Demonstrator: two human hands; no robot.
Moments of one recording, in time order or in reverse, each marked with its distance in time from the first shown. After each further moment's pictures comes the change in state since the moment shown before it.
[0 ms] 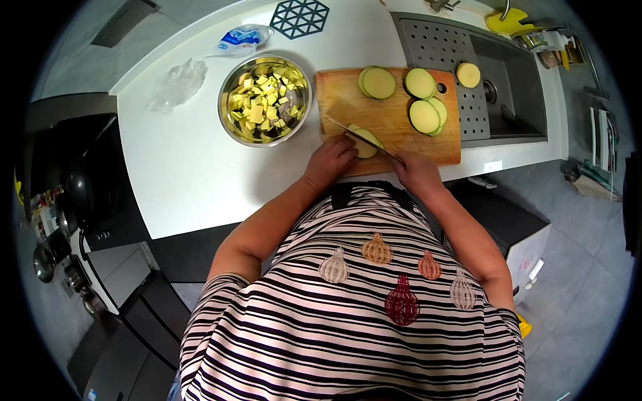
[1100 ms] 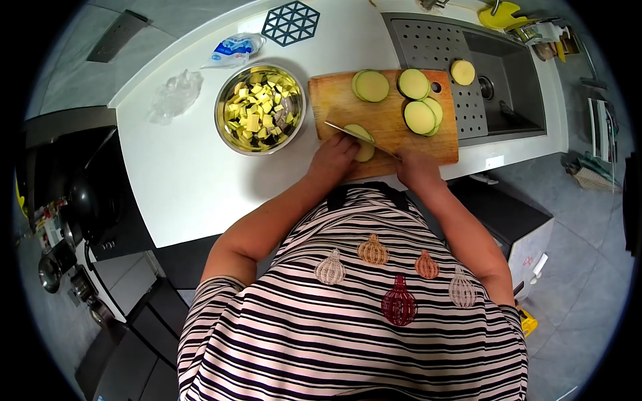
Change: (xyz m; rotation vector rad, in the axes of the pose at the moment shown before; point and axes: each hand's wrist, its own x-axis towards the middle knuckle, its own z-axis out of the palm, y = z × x) left_hand 0.021 0.007 -0.003 0.055 -0.212 -0.059; right_hand 0.005 0.011 0.003 -0.221 -0.061 0.124
